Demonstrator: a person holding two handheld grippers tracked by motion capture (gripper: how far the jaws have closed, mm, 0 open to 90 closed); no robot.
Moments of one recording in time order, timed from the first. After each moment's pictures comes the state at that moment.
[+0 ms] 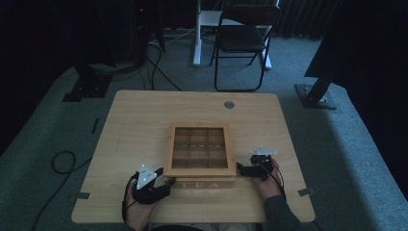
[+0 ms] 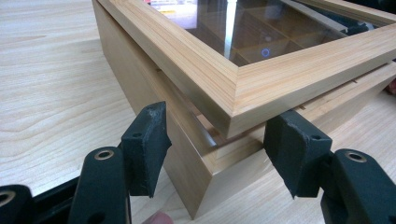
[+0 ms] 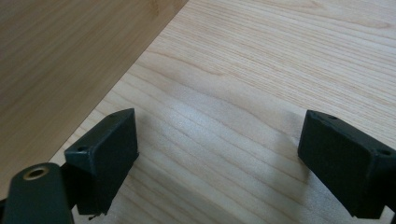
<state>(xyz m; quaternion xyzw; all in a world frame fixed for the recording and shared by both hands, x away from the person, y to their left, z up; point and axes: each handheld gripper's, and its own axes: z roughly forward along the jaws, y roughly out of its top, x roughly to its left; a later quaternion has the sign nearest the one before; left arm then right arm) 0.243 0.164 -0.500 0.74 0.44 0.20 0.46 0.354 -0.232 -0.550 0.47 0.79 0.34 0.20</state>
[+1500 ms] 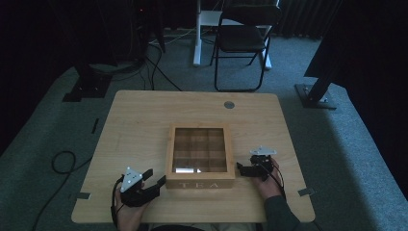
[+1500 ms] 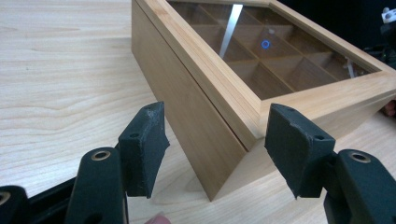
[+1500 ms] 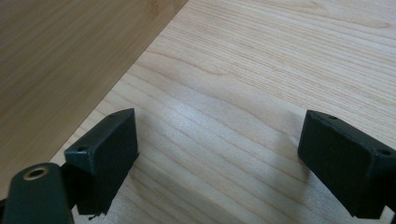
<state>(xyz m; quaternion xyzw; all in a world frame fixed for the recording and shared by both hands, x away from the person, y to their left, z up) 0.234 0.195 -0.496 0.70 0.48 0.19 0.49 0.354 -0.232 -0.550 0.47 0.79 0.34 0.20</state>
